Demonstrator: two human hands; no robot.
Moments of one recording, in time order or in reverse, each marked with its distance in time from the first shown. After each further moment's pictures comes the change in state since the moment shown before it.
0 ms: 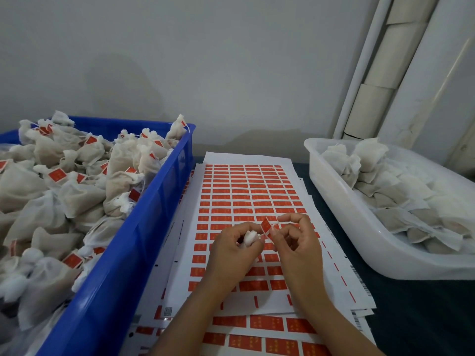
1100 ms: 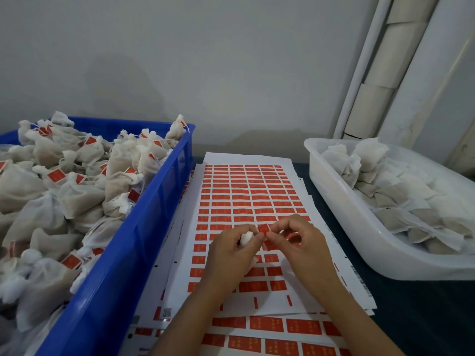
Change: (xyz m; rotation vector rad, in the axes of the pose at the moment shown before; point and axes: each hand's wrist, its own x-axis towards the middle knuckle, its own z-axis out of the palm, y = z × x) left_hand -0.001 0.001 -0.001 0.007 0.027 -0.001; right_hand 0.014 -0.008 -0.019 -0.191 -0.243 -0.053
